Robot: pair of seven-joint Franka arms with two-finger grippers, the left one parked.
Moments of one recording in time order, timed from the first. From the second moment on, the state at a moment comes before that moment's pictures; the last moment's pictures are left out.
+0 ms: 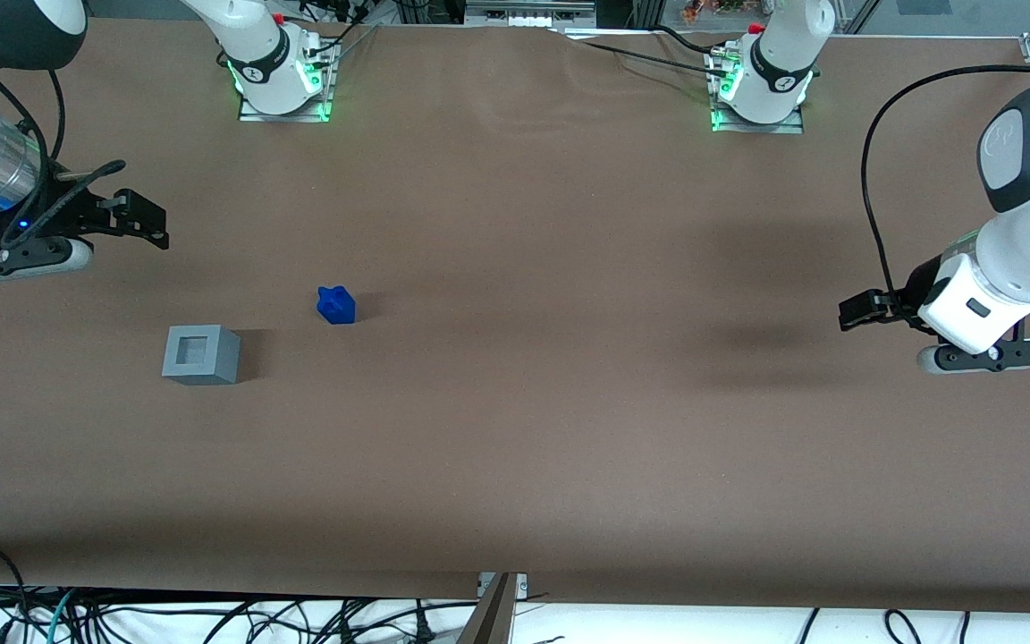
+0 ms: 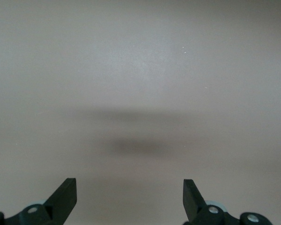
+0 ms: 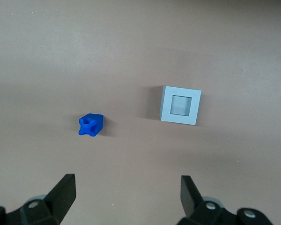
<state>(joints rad) 0.03 0.08 0.07 -1.60 0.00 1.64 -0.06</state>
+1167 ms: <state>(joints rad) 0.02 0.08 0.07 -1.56 -0.03 1.63 -0.06</state>
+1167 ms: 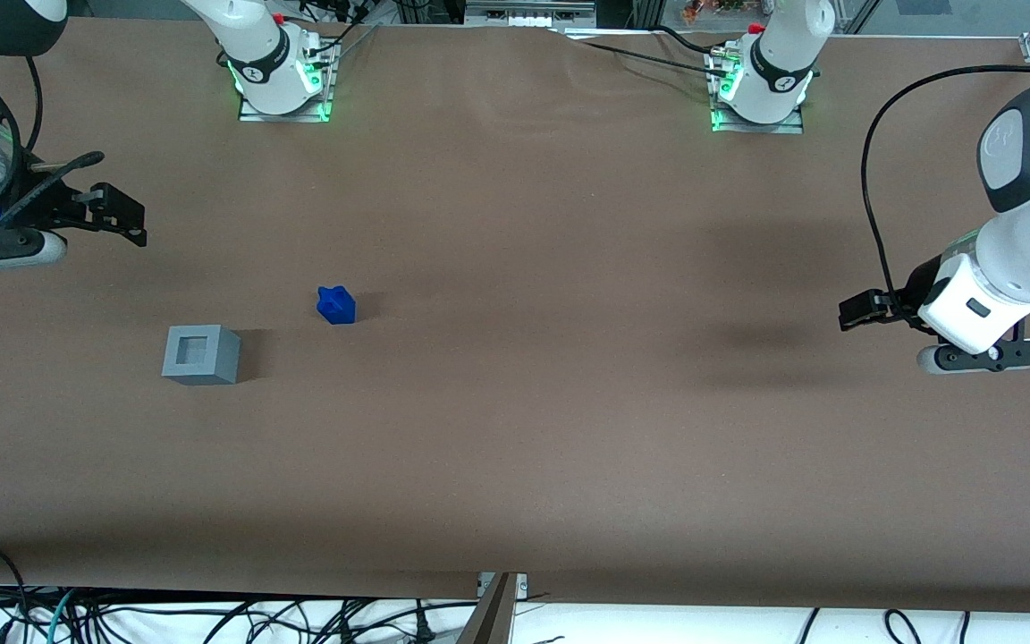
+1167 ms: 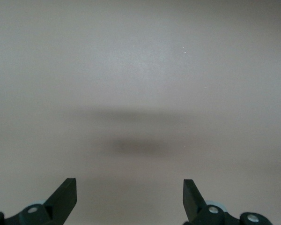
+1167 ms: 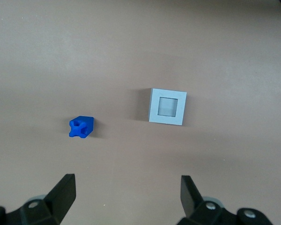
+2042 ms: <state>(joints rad) 0.02 0.07 0.07 -1.56 -0.04 1.62 -0.05</state>
